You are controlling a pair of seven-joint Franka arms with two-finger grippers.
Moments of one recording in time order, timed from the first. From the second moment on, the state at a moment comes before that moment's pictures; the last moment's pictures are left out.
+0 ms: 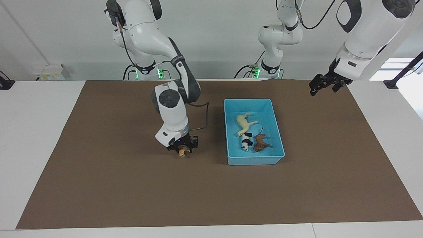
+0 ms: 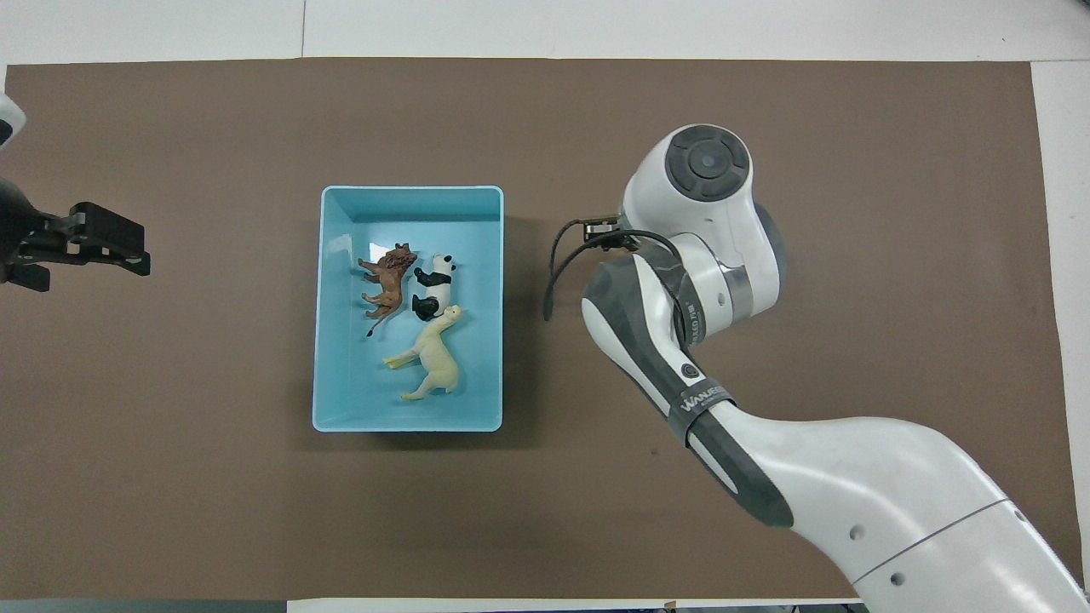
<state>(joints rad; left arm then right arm) -0.03 0.06 -0.03 -1.50 0.00 1.43 -0.12 0.49 0.50 -0.05 -1.53 0.06 2.08 0.44</state>
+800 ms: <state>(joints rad) 0.01 -0.02 -0.07 -1.60 0.00 1.52 -0.07 0.81 0.69 -0.06 -1.20 0.06 2.06 0.82</state>
